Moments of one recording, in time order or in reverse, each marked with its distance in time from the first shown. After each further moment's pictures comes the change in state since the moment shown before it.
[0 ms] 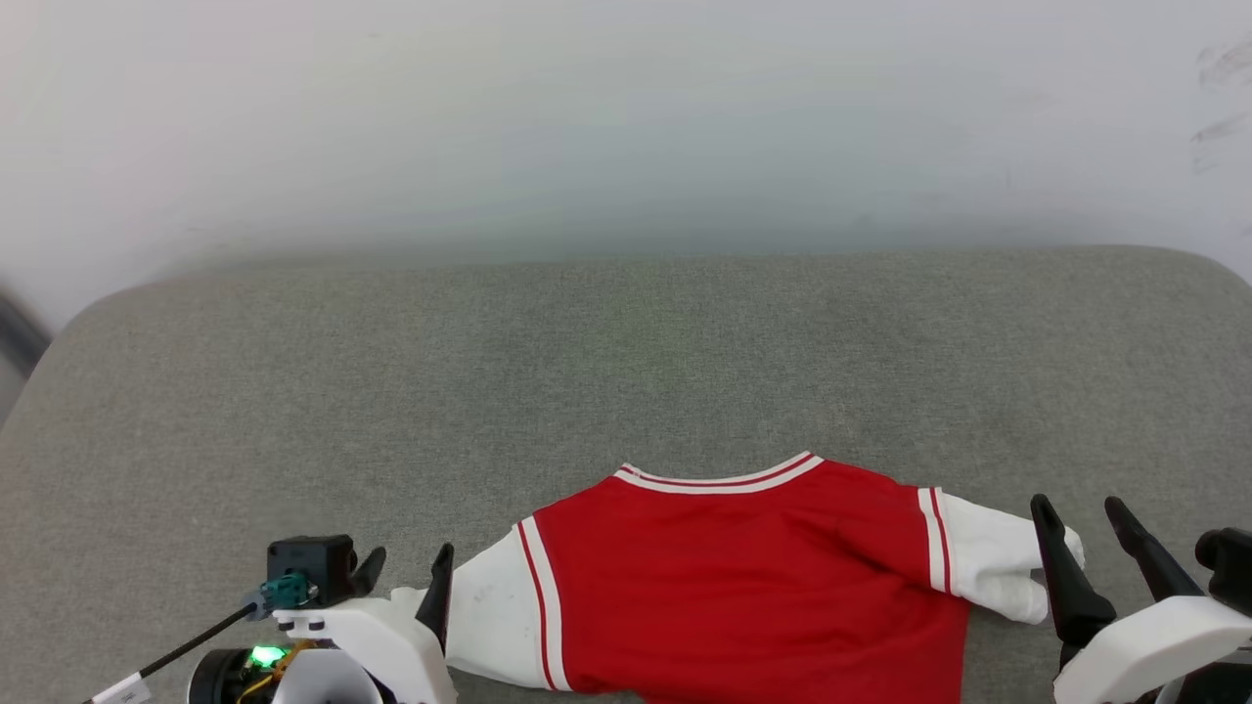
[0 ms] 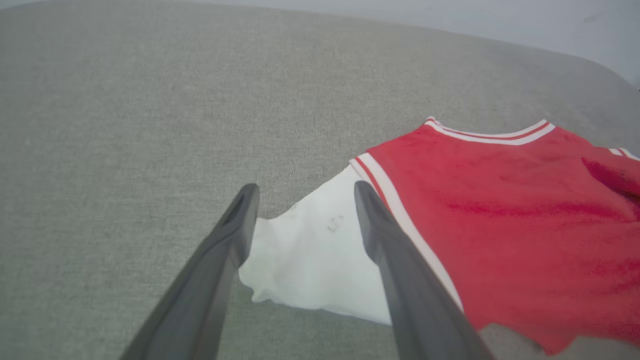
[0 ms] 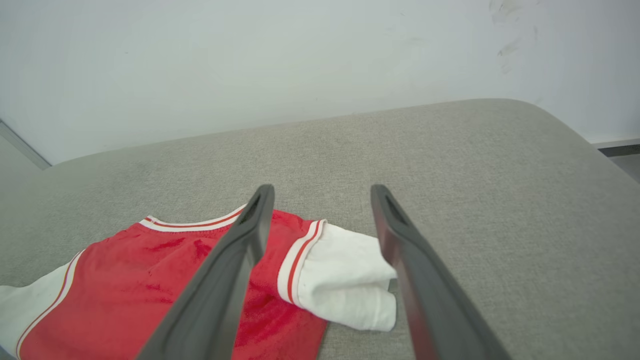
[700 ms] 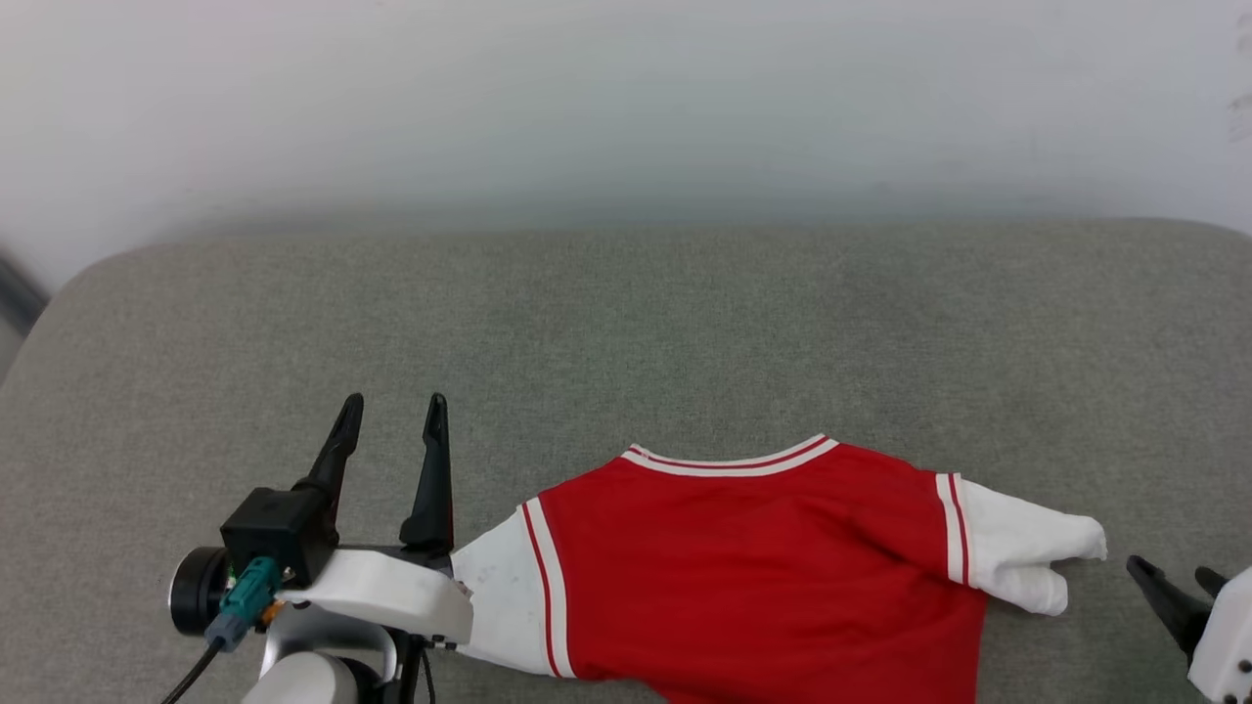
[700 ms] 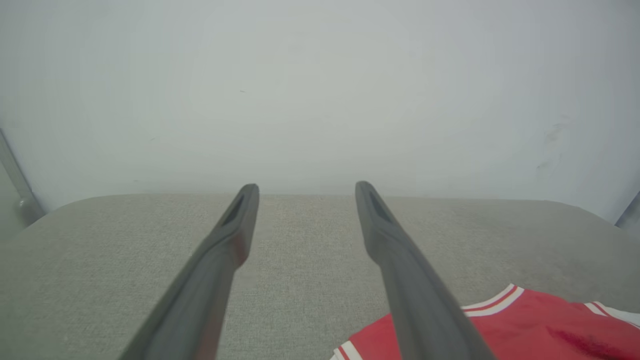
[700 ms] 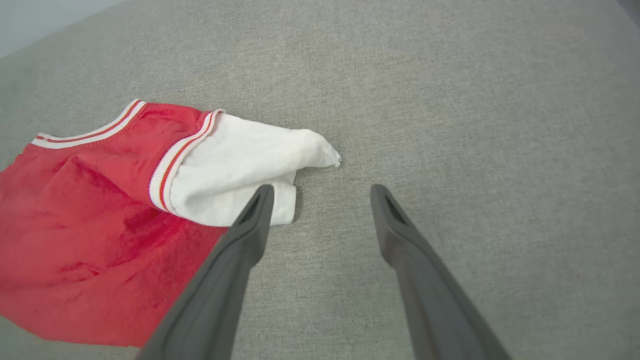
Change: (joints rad) left arm -0.053 -0.032 0.042 -0.178 0.154 0.065 -0.310; right arm -0.076 -0.186 -0.137 0.132 0.197 0.000 0.486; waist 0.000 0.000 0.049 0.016
